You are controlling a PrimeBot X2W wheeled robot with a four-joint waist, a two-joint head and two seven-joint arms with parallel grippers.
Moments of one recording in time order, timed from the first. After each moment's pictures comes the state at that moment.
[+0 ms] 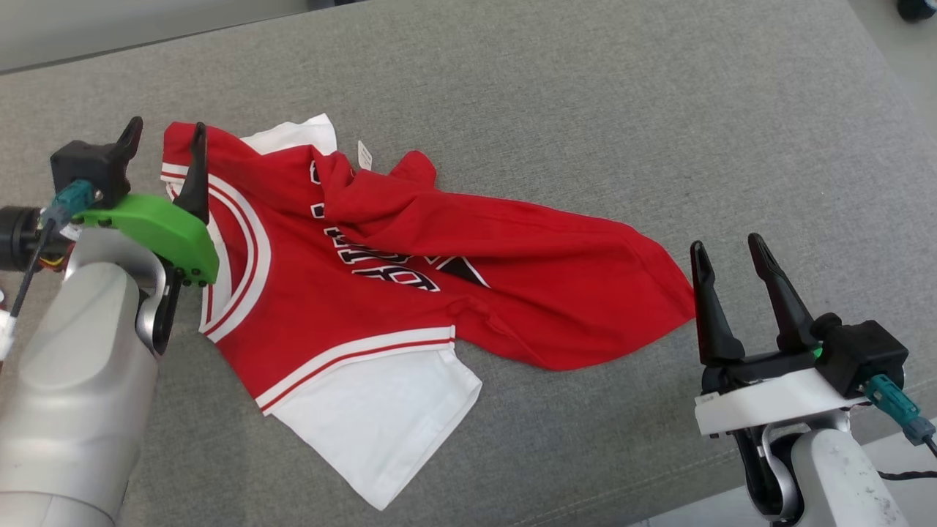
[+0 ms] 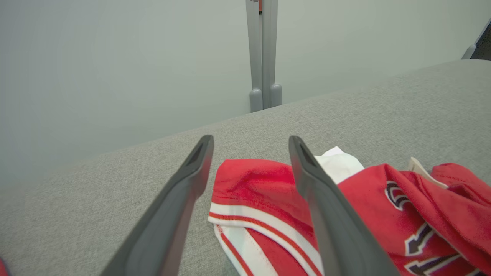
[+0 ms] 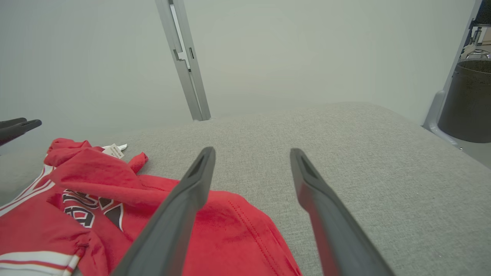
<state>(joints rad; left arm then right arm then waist) -0.85 0.32 -0.45 0.92 -0.47 -0.07 -0.26 -0.12 -0.08 0.08 0.04 0.23 0.13 -0.26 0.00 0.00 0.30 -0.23</state>
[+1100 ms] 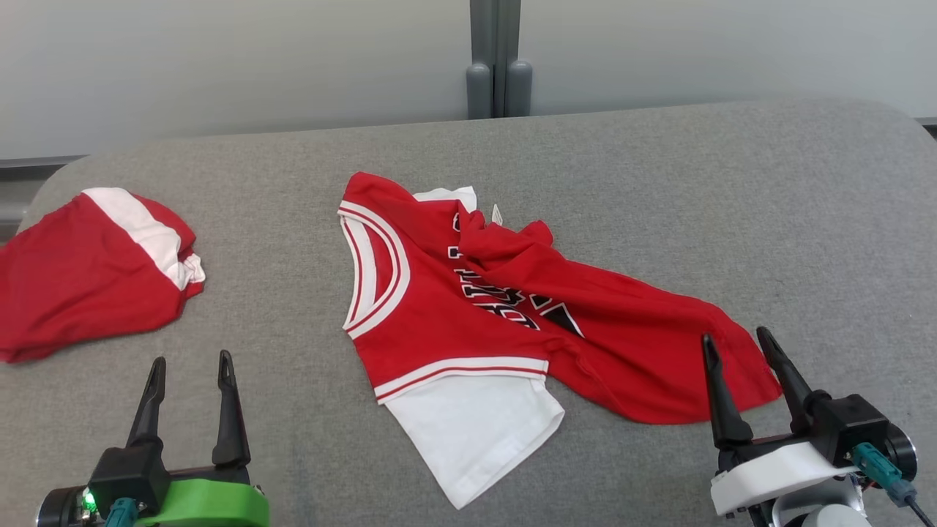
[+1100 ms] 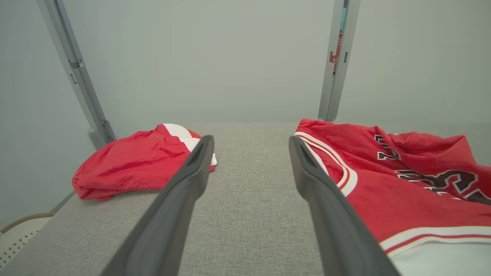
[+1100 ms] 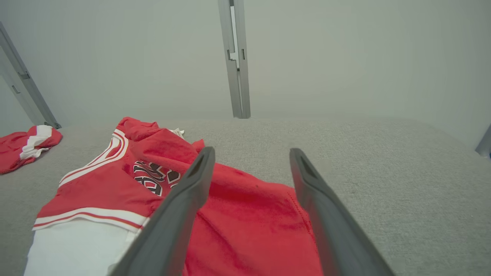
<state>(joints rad) 0.04 0.08 0.03 0.10 -0.13 -0.03 -0.26 0.04 -0.10 0.04 0.10 0.15 0.13 -0.26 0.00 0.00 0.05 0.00</state>
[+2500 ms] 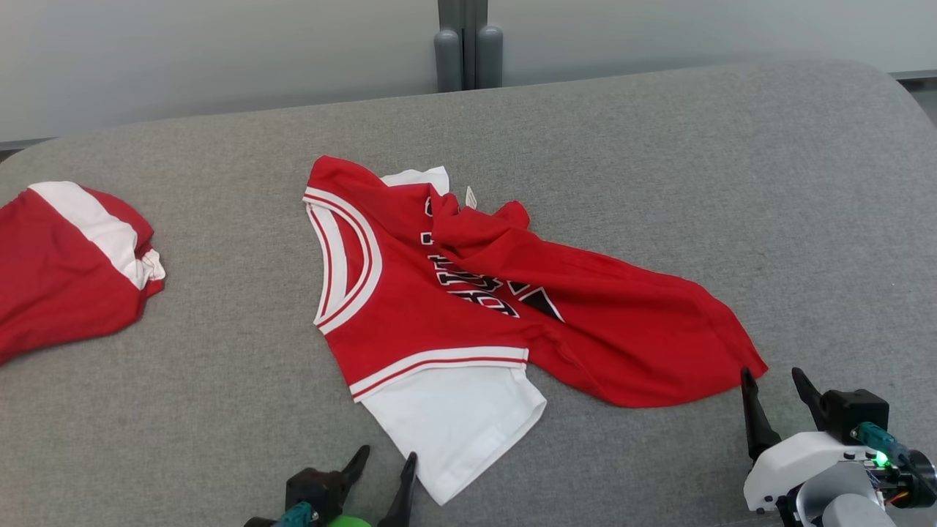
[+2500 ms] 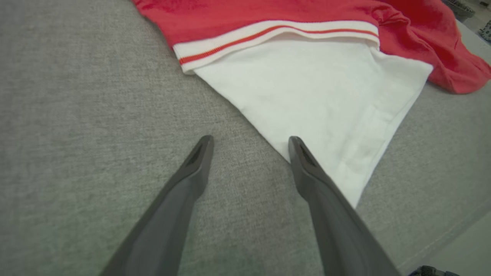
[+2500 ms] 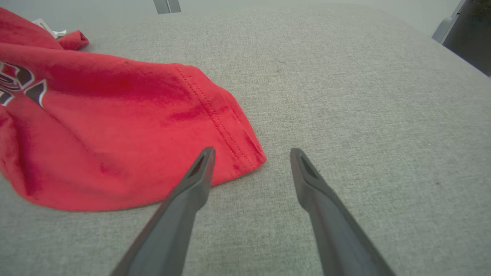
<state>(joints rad) -0.09 0.05 -0.42 0.64 -0.35 -0.12 -0.27 -0.12 -0.14 -0.04 0.57 0.16 0.13 -0.26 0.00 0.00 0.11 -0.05</state>
